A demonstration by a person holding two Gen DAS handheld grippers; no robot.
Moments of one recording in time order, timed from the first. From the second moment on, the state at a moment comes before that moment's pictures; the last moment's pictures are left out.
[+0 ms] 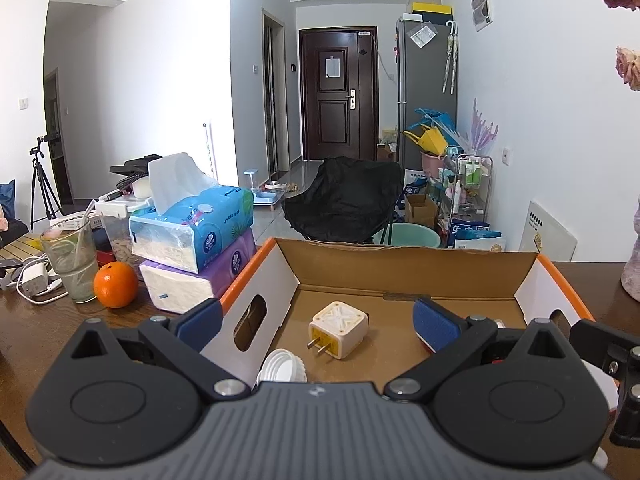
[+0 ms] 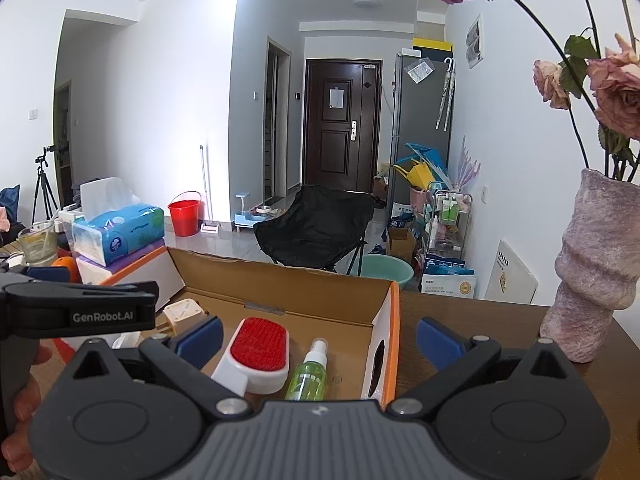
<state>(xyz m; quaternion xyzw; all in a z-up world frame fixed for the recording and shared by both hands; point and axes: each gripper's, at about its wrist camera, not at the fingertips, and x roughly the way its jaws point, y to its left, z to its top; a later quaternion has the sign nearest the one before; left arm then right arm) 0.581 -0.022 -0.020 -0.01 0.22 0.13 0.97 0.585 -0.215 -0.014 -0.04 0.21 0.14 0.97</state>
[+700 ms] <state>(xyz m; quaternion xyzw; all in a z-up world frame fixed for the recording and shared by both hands) 0.526 -0.025 -0.015 -0.01 0.21 0.12 0.97 0.522 -0.222 -0.004 -0.03 0.20 0.14 0.97</state>
